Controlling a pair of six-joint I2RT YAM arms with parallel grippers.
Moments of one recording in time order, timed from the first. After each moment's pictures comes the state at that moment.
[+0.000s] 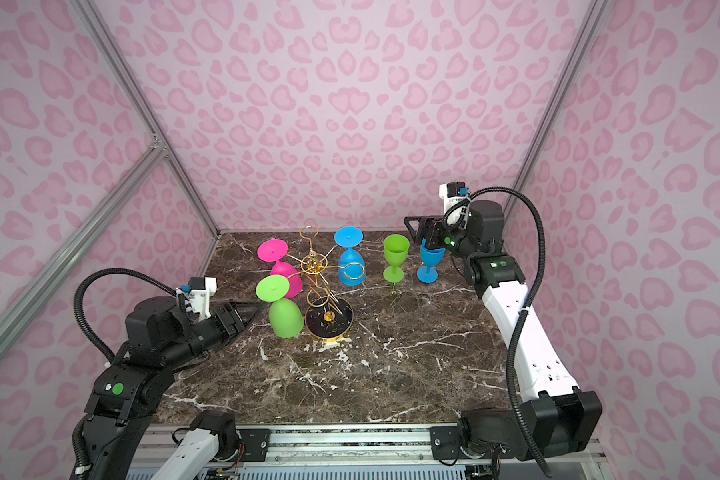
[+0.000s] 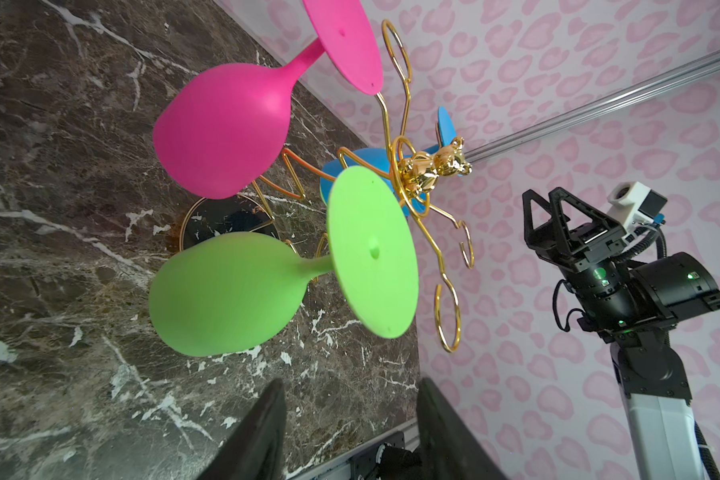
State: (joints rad) left arm -0.17 0.66 1.02 -0.83 0.48 -0.86; right arm 0.13 1.33 1.40 -0.31 -0.48 0.30
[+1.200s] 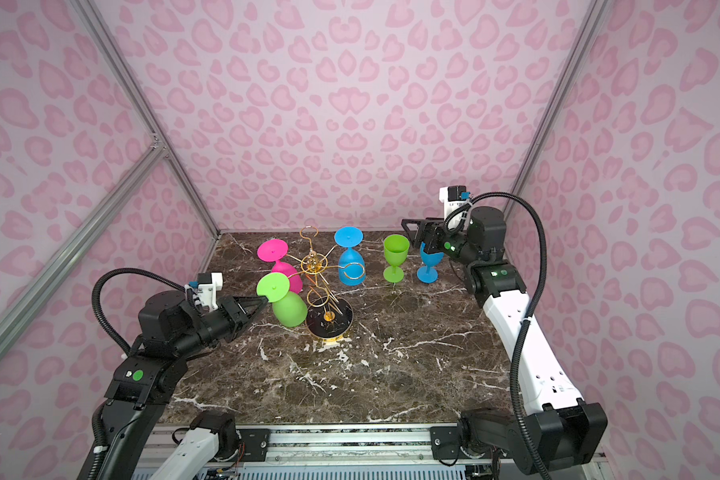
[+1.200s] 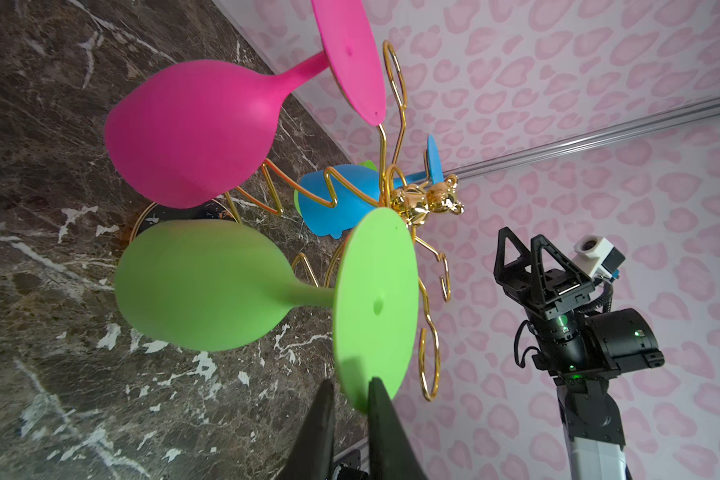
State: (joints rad) left arm -0.16 0.68 0.92 -0.60 0.52 -1.02; right arm 0.14 1.28 1.34 -0.25 -0.51 0.35
